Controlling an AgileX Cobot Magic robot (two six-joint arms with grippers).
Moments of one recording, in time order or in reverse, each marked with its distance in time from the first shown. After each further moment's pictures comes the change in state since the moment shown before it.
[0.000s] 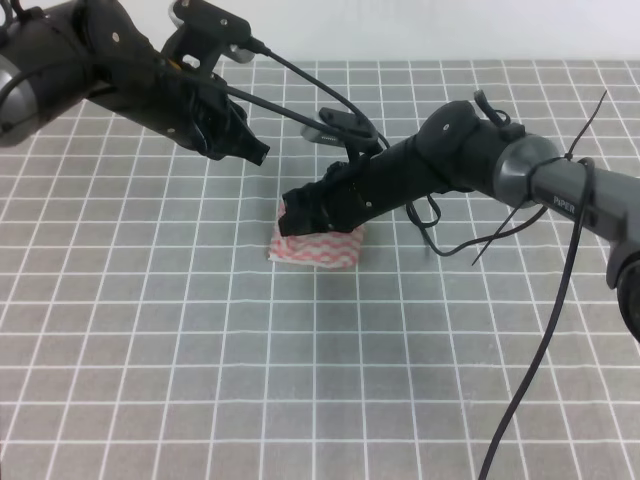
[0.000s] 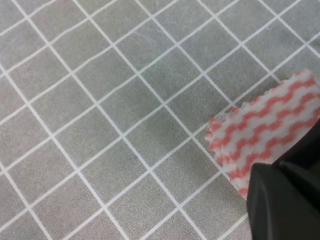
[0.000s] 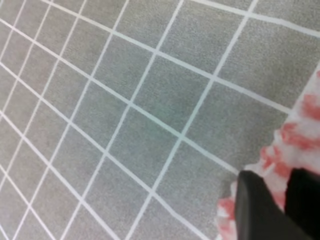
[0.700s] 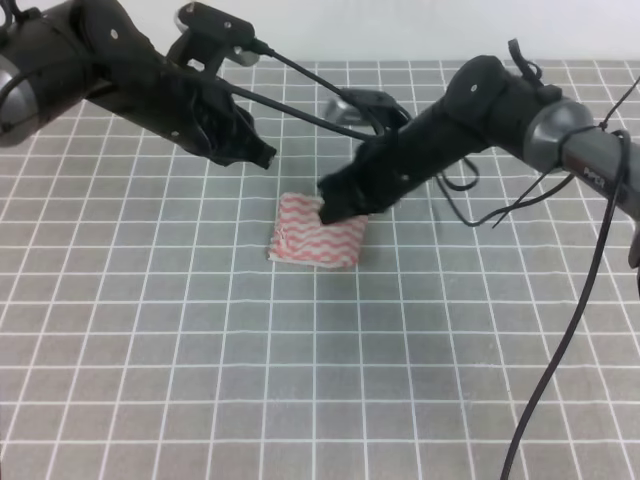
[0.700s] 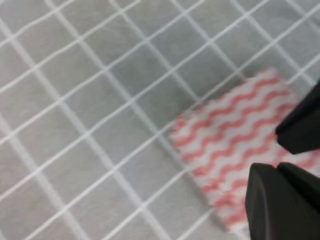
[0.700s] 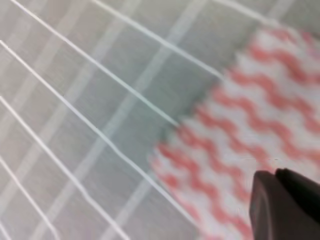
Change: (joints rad) left arm 0.000 0.008 0.000 -0.125 0.062 0.070; right arm -0.051 -0.004 -0.129 -0.168 0.186 0.050
